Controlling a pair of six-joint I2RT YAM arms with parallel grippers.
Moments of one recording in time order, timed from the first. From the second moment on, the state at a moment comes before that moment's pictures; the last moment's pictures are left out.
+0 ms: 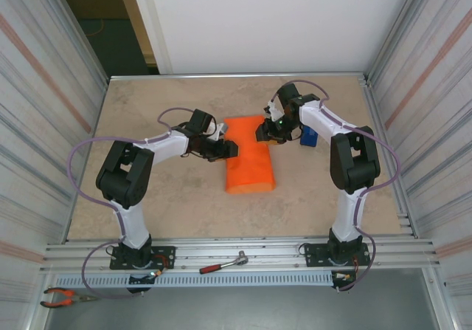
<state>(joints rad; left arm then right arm) -0.47 1.87 1.14 -0.32 0.57 -0.44 0.33 1.97 1.54 -0.86 -0.53 0.24</state>
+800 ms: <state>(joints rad) -0.47 1.87 1.14 -0.31 0.57 -0.44 0.33 1.96 1.53 -0.85 -0.54 0.25</state>
